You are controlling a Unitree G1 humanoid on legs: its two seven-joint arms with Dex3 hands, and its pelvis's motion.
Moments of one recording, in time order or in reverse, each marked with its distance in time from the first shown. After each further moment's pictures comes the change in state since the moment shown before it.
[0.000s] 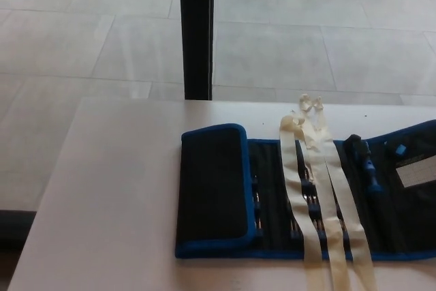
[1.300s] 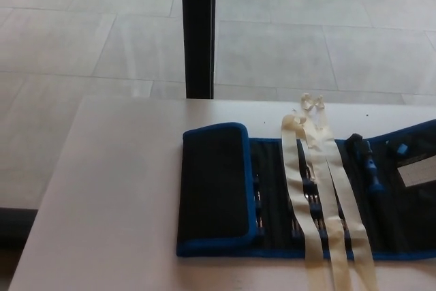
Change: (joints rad) left_arm -0.092 0.123 0.175 0.192 -0.075 0.001 -0.008; right_arm -0.451 -0.278 -0.548 -0.212 0.458 0.126 -0.193
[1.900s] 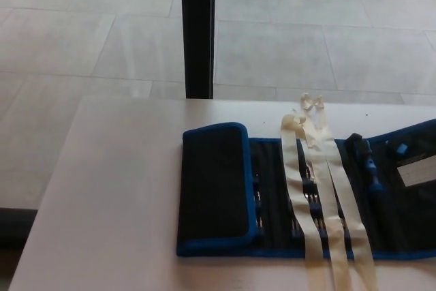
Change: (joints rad) left_arm 0.000 0.000 0.002 0.006 -0.011 0.001 0.002; right_arm 0.296 0.242 0.500 -0.373 -0.024 0.097 0.139
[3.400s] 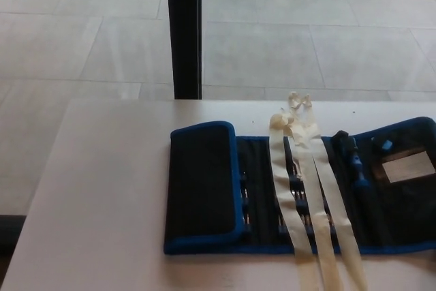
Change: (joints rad) left_arm 0.005 0.001 -0.020 0.003 -0.001 0.000 -0.001; right_arm 0.043 -0.035 0.364 -0.044 -0.234 0.113 0.111
